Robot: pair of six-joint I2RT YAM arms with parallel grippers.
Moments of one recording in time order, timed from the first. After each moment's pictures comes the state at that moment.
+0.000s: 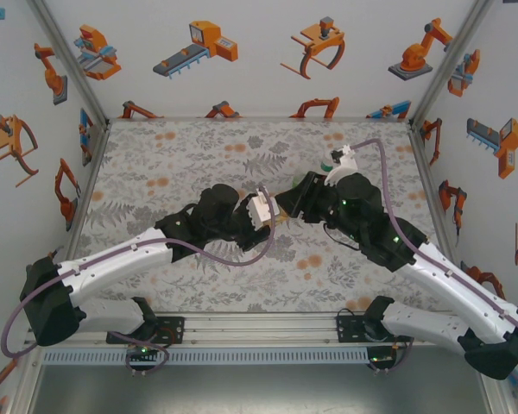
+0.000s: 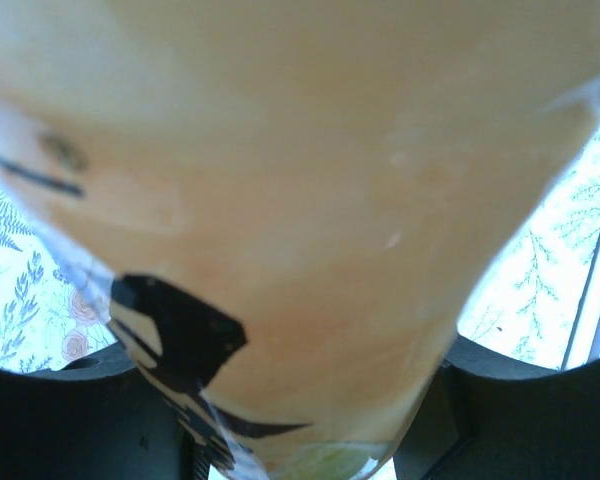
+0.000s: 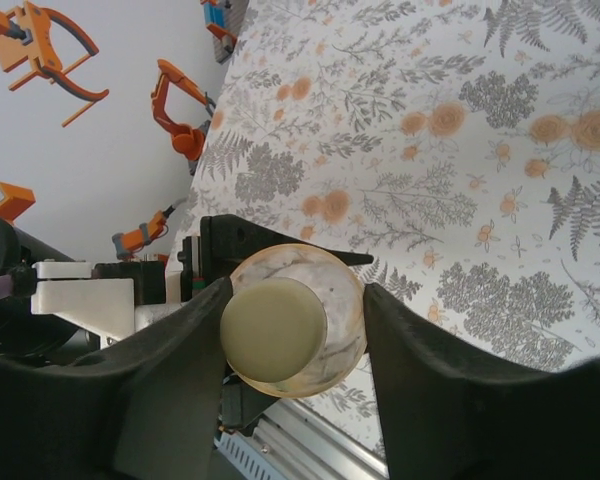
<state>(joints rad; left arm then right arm) -0.99 1.25 0.94 -0.20 0.16 0.31 0.86 0.95 1.06 -0.41 0.13 0.77</state>
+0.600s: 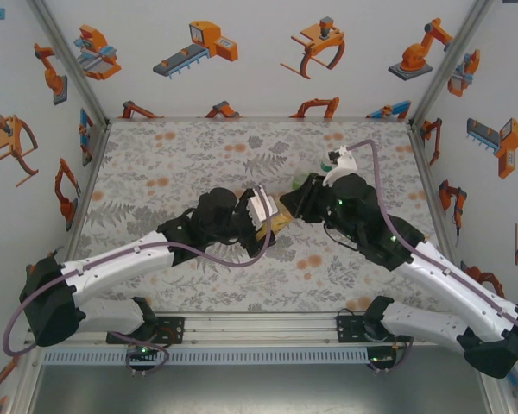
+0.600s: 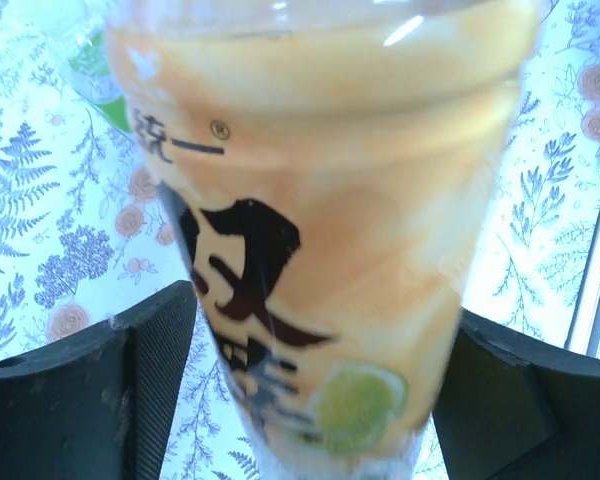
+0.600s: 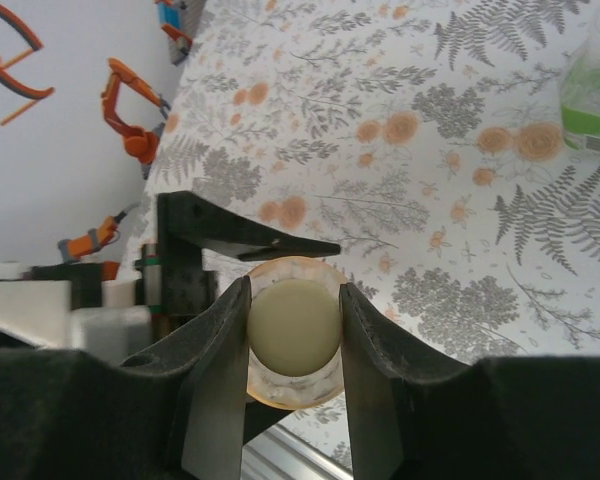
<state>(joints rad) -0.99 1.24 0.86 -0.04 0.18 0.25 0.86 0.97 1.06 -0.44 0.20 0.70</state>
